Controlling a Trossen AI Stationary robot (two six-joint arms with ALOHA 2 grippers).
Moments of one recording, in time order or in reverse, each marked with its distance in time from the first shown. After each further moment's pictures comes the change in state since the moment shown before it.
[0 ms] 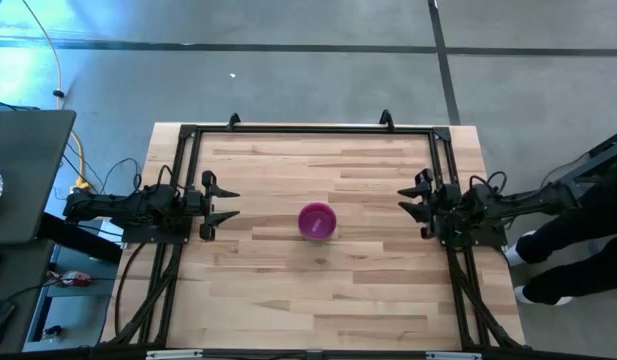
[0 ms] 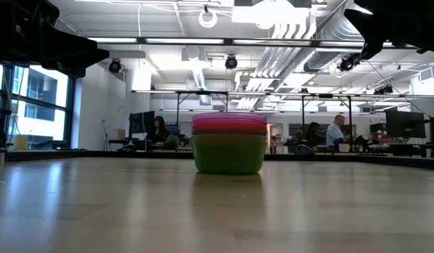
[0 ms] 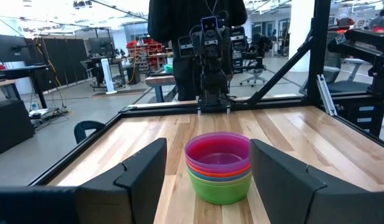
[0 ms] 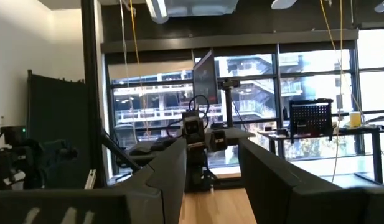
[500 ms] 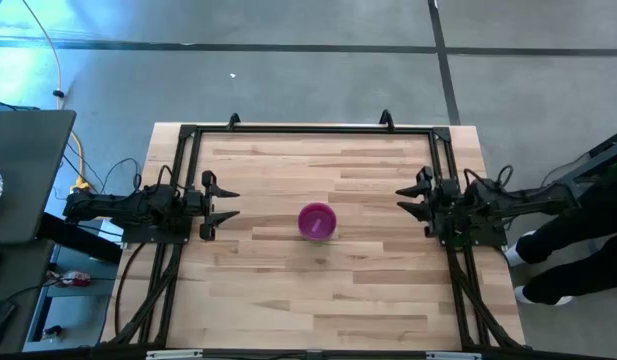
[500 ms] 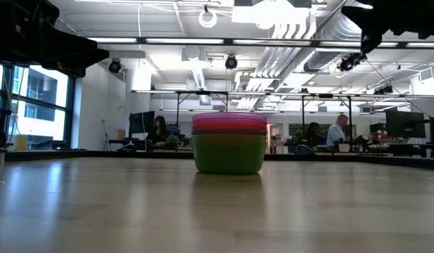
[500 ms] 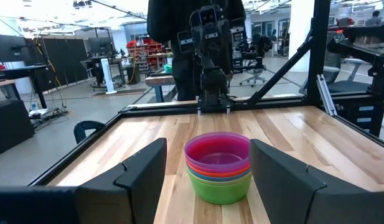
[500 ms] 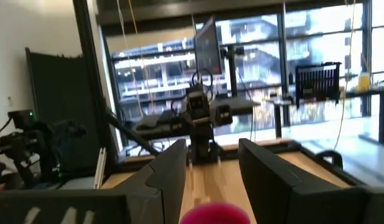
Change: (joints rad) left arm 0.000 0.000 0.000 0.000 0.000 0.000; right arm 0.000 -0.002 0.180 -0.351 -0.011 0.086
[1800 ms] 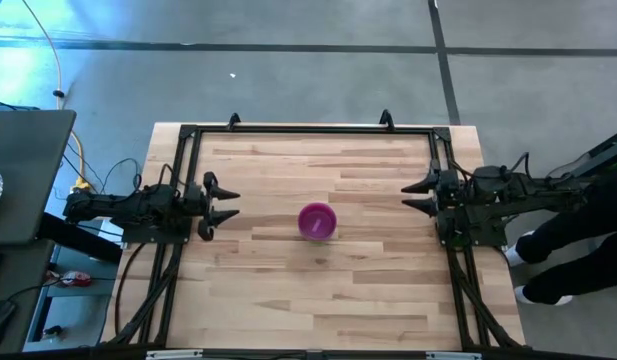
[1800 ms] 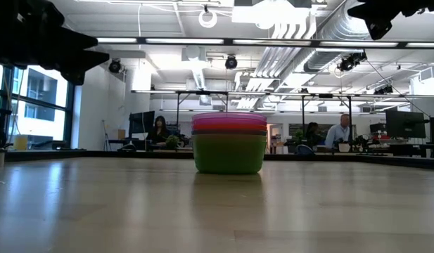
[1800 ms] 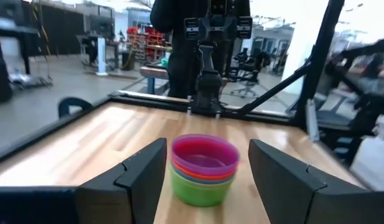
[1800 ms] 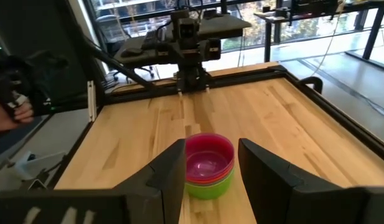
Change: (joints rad) left arm 0.000 0.000 0.000 -0.001 -0.007 -0.220; right arm 0.000 0.129 0.390 -0.658 0.019 0.078
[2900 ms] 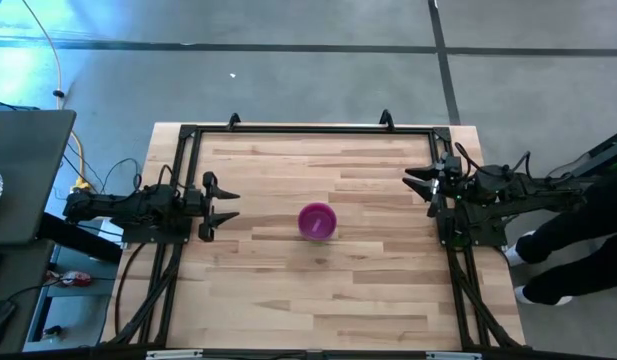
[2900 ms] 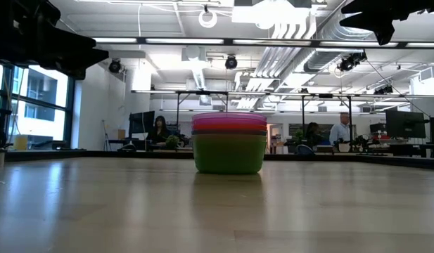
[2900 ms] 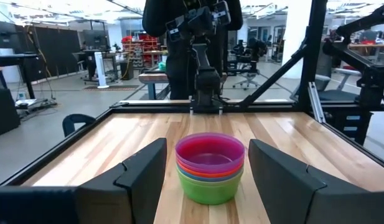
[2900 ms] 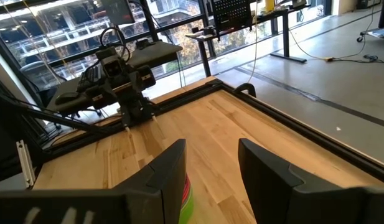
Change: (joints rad) left arm 0.000 -0.001 -0.001 0.000 0.023 0.150; right arm 0.000 0.000 0.000 0.037 0.298 0.157
